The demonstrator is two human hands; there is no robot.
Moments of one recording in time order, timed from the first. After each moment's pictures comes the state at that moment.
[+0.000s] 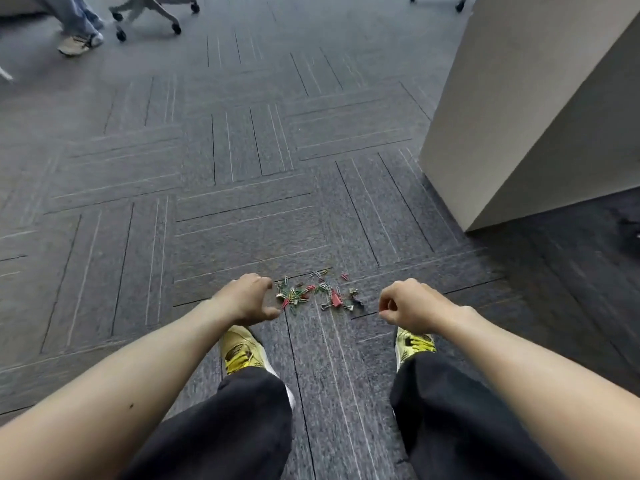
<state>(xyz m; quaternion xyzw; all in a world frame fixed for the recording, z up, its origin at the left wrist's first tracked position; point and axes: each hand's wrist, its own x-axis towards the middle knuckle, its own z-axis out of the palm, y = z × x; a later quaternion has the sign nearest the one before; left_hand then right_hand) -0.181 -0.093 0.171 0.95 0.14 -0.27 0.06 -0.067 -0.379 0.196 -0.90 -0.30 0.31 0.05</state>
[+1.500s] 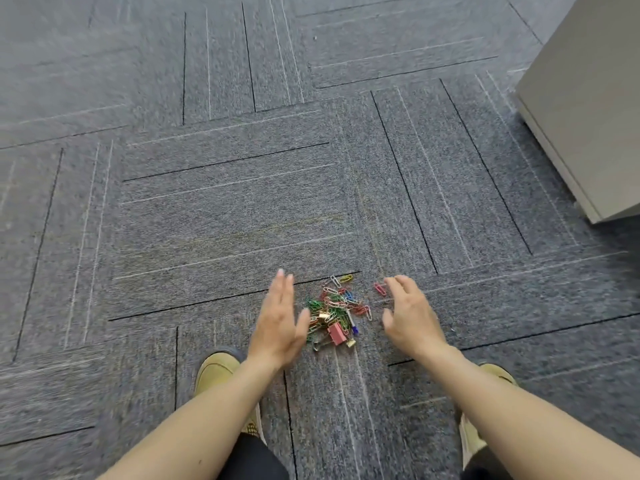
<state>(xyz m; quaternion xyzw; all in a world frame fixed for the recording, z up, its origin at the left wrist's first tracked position) -0.098 -0.076 -0.134 0.91 0.27 -0.08 0.30 0.034 -0.273 -0.113 -0.93 -0.19 0.27 0.19</state>
